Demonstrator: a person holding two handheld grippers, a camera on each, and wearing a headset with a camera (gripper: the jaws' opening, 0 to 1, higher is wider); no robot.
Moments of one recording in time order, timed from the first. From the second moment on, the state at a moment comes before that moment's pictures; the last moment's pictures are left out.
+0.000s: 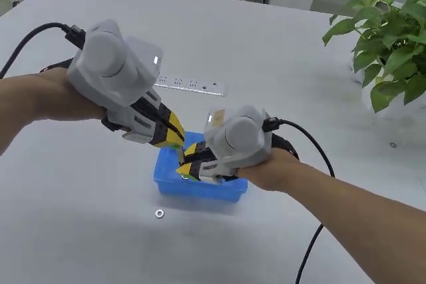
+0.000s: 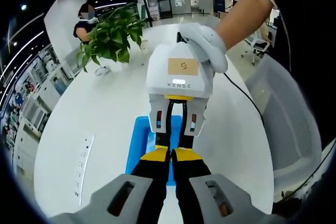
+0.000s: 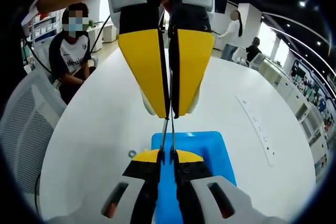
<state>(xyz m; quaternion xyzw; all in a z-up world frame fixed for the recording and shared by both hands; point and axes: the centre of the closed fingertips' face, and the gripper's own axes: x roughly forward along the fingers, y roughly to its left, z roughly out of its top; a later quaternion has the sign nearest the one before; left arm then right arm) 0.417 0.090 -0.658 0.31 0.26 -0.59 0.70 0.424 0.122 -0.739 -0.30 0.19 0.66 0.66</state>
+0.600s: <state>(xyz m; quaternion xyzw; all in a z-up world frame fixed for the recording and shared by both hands) 0.386 0.095 -0.664 0.31 0.27 -0.58 0.70 0.397 0.131 -0.746 -0.30 0.19 0.68 0.64</state>
